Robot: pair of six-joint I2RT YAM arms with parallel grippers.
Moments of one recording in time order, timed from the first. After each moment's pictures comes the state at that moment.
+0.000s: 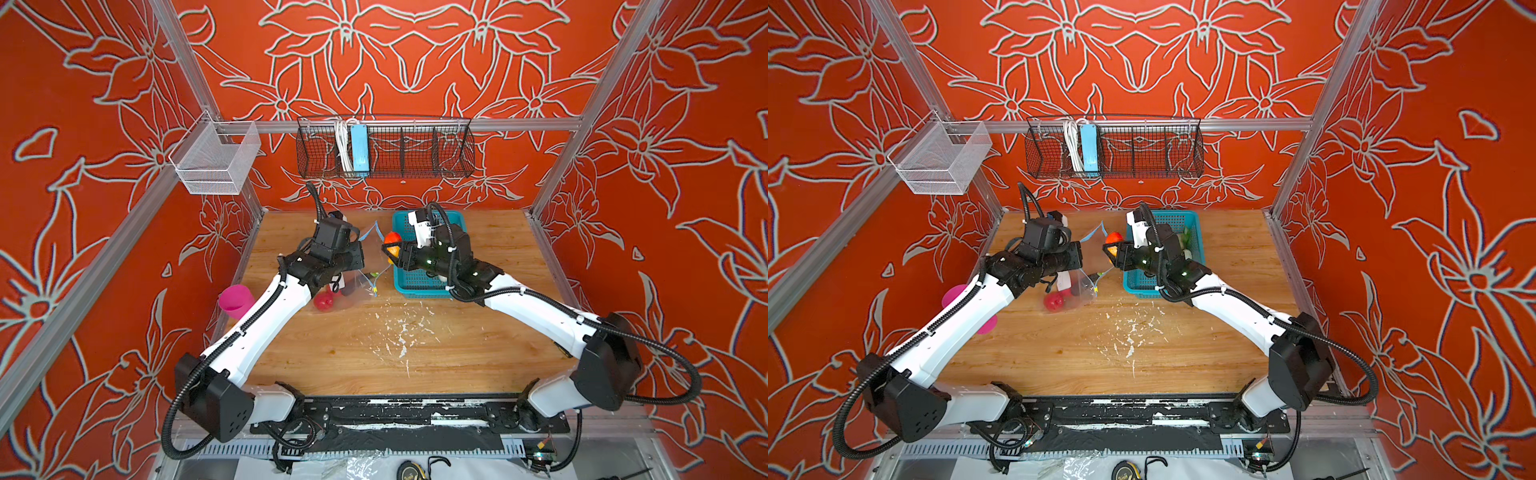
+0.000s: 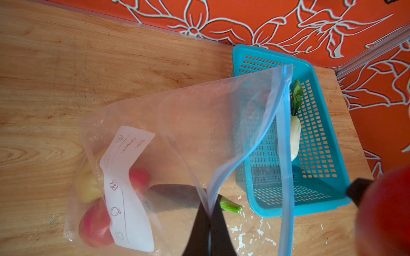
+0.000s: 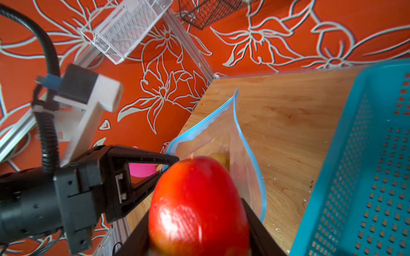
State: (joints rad) left arm -0.41 1.33 1.29 -0.67 -0.11 -0.51; right arm 0.71 1.52 1.21 0.04 -0.25 0.61
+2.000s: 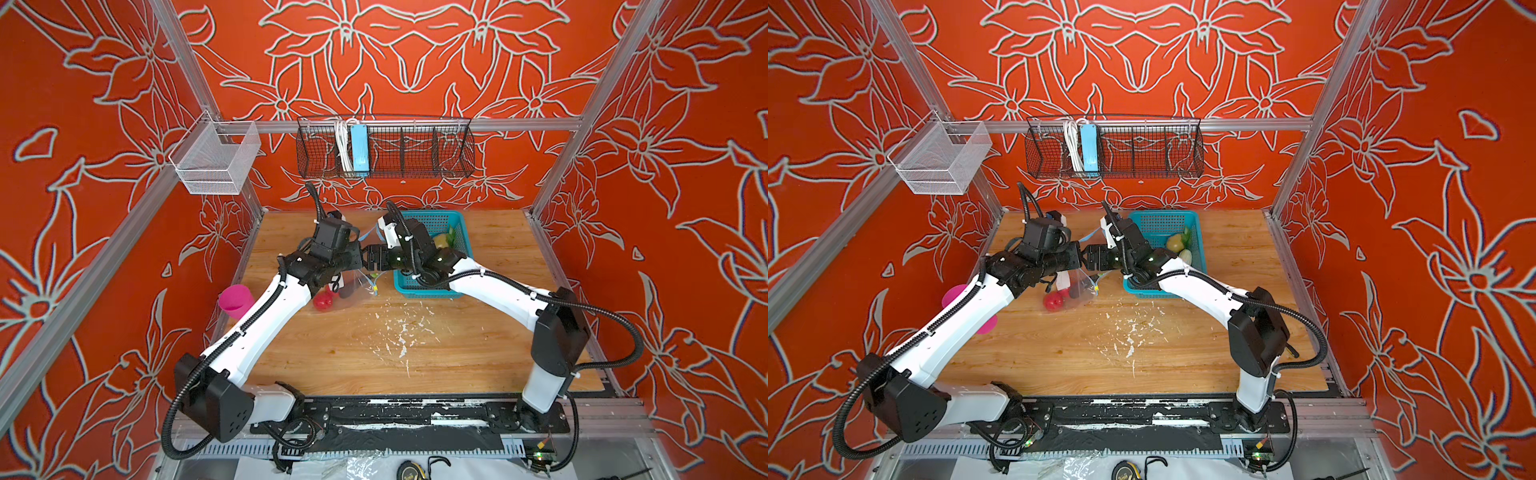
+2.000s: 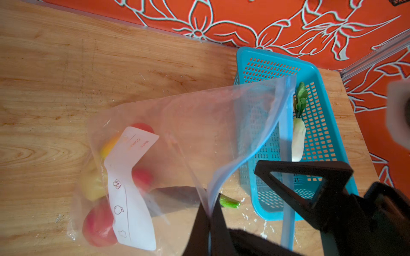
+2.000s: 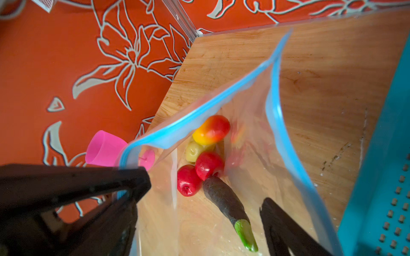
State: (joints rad) left arm -0.41 1.33 1.29 -0.67 -0.13 -0.51; right arm 0.79 1.77 1.51 -0.23 -0.17 0.60
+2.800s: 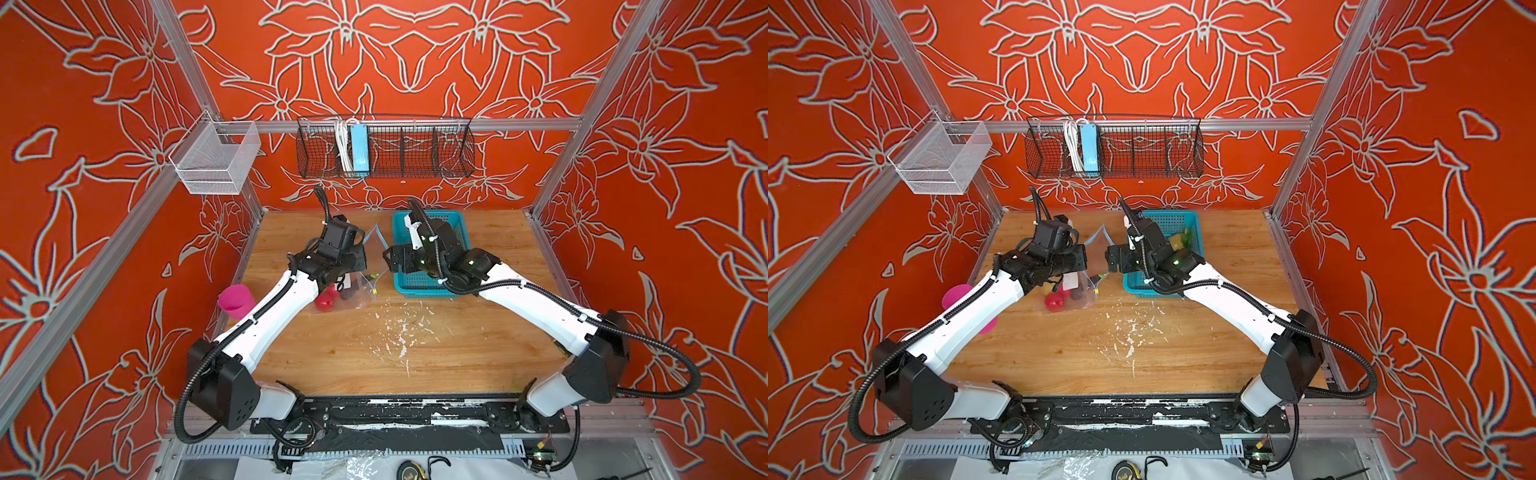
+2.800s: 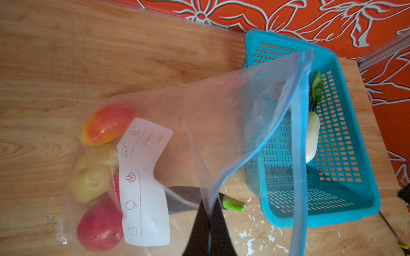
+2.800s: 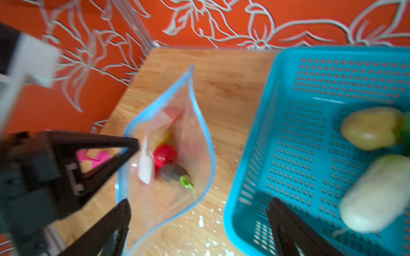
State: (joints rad) left arm -0.41 1.40 1.26 -0.64 -0.13 -0.51; right arm 0.75 1.56 1.42 -0.48 0.09 0.48
